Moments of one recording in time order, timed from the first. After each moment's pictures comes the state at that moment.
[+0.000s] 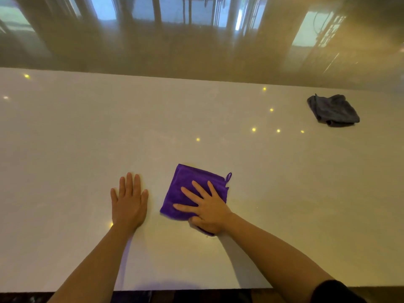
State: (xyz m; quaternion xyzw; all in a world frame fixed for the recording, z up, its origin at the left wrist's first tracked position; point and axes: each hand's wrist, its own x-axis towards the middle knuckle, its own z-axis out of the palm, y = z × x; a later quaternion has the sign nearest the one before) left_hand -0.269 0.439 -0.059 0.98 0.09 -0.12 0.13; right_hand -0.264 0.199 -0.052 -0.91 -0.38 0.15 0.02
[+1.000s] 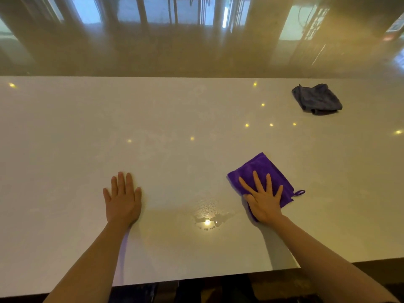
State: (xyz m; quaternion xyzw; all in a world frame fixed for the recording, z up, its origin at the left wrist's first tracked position) left_hand -0.269 0.435 -0.057 0.98 0.10 -0.12 0.12; right_hand -0.298 0.070 -0.056 -0.99 0.03 0.16 0.02
